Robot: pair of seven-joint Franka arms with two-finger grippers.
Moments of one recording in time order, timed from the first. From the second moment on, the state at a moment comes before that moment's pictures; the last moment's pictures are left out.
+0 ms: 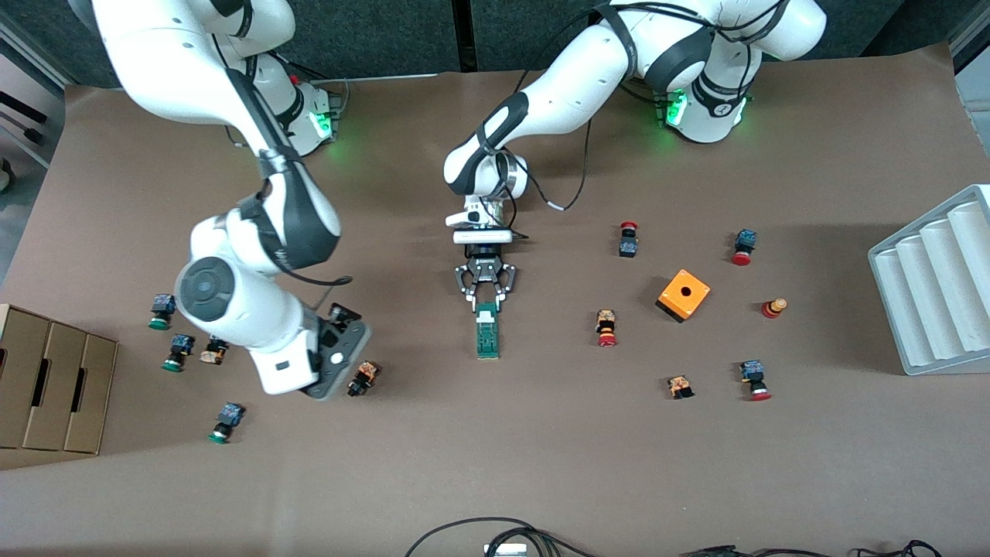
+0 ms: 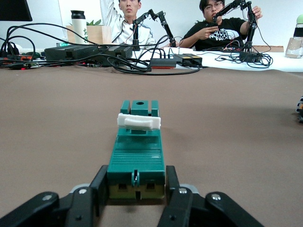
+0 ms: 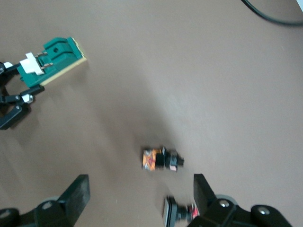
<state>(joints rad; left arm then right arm) -0.94 0.99 -0.21 -1.64 1.94 1.92 -2.59 0.36 0.49 -0.01 -1.55 0.12 2.10 -0.77</state>
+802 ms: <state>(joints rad) -0.94 0.99 -0.21 -1.64 1.94 1.92 -2.59 0.52 0.62 -0.01 -1.55 0.12 2.25 -0.80</state>
